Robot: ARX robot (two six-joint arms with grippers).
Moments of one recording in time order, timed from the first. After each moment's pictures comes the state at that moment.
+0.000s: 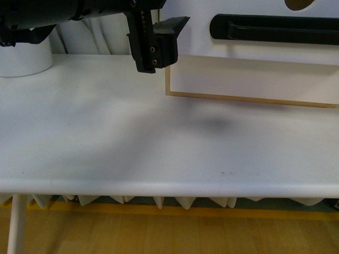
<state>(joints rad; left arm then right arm) -0.45 1.71 0.92 0.89 0.14 1.46 -0.19 1.36 1.03 -0.13 -0.25 -0.74</state>
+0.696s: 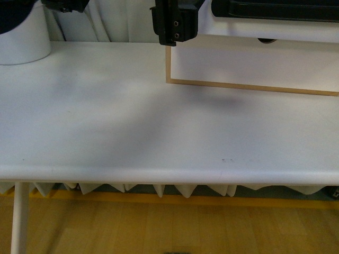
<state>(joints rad) -0.46 1.84 1.09 0.87 0.14 1.52 -0.17 1.48 1.10 -0.02 -0.19 -0.71</state>
